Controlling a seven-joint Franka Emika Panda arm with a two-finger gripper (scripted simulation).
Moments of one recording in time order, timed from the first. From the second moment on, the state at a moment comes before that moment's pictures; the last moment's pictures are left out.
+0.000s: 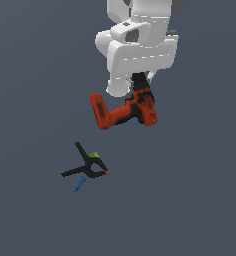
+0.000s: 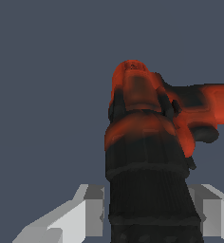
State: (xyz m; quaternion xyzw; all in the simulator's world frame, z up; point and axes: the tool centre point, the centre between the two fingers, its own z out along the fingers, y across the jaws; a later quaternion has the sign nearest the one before) arm -0.064 0.066 0.376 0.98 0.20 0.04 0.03
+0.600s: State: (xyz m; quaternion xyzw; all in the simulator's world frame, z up) arm -0.060 0.069 0.394 0.98 0.20 0.04 0.03
